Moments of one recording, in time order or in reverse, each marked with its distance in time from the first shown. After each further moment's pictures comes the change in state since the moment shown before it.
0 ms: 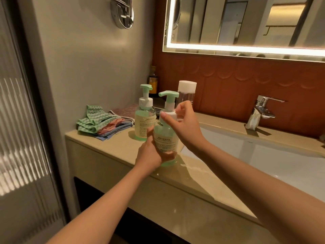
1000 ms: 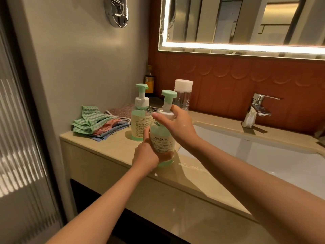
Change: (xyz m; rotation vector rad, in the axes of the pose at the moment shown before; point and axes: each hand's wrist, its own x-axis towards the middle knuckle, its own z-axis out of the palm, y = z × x) left_hand -0.001 -0.001 0.001 -0.021 0.018 -0.008; right_hand 0.003 -0.006 0.006 -0.057 -0.081 0.098
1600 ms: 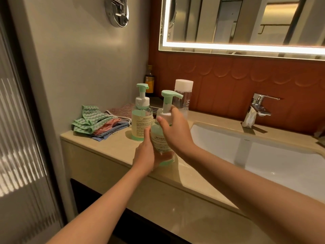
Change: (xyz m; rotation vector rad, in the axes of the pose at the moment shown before) left_hand -0.001 0.001 -0.001 0.016 -0.031 0.045; right_hand -0.010 0.003 0.015 -0.125 0.100 0.020
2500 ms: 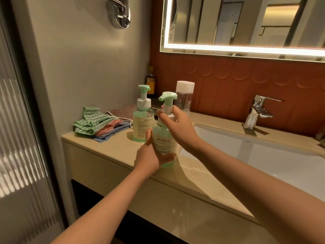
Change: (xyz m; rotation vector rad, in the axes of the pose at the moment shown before) left_hand 0.004 -0.004 0.003 0.107 0.030 0.019; right_hand 0.009 -0.004 -0.013 0.147 -0.175 -0.019
